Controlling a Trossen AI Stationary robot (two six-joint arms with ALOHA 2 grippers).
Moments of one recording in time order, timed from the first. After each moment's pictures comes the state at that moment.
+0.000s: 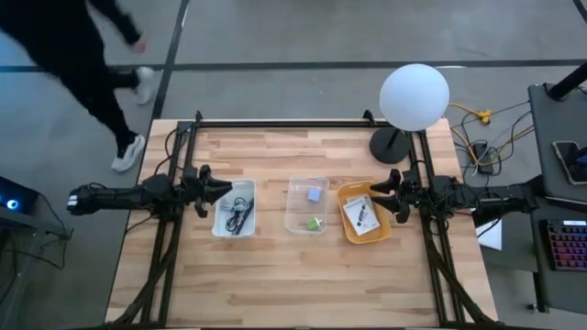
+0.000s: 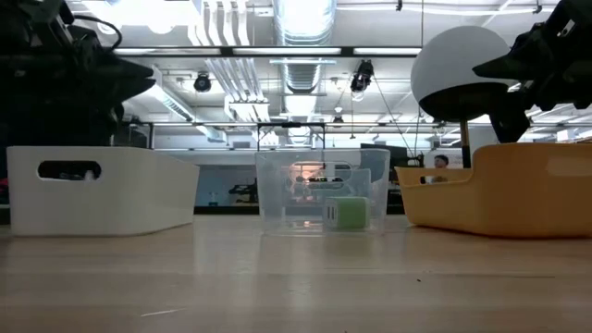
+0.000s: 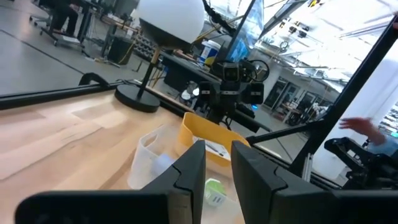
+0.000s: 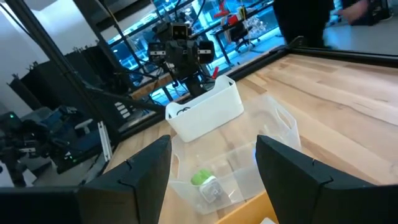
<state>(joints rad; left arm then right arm) 0.00 0.09 0.00 0.12 -0.17 -0.46 0.04 0.06 0.01 0.03 0.10 0.52</state>
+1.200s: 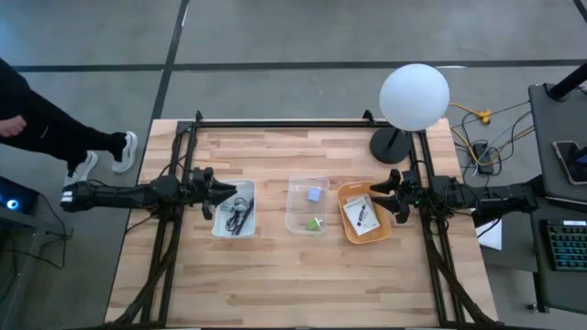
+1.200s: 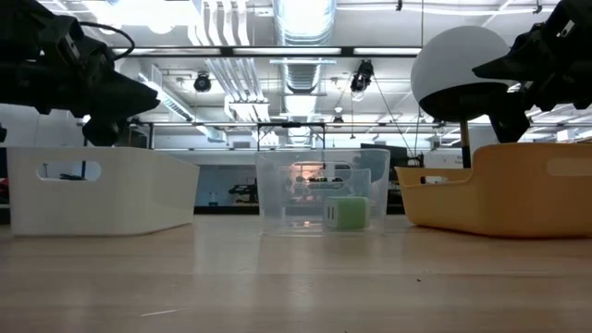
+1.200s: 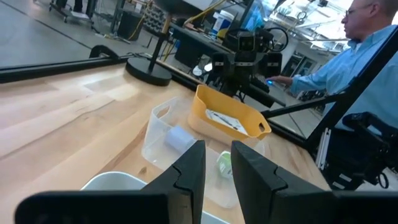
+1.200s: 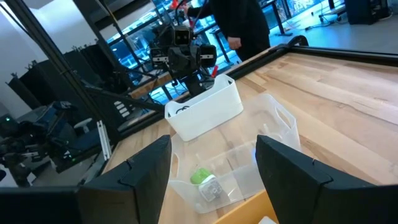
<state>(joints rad) 0.00 0.22 0.00 0.12 -0.17 -0.46 0.04 0.06 0.01 0.03 0.10 0.52</state>
